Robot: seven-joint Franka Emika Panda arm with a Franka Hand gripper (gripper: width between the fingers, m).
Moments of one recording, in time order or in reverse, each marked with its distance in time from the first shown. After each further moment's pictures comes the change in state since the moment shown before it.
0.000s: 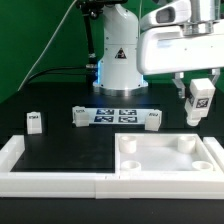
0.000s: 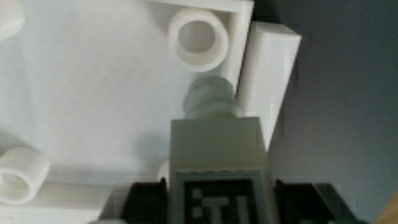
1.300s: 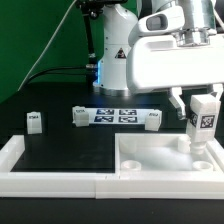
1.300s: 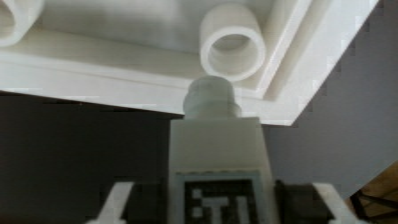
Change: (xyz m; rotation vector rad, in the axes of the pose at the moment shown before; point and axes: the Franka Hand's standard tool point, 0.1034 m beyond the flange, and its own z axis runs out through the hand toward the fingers) arm 0.067 0.024 0.024 -0.027 0.278 -0.089
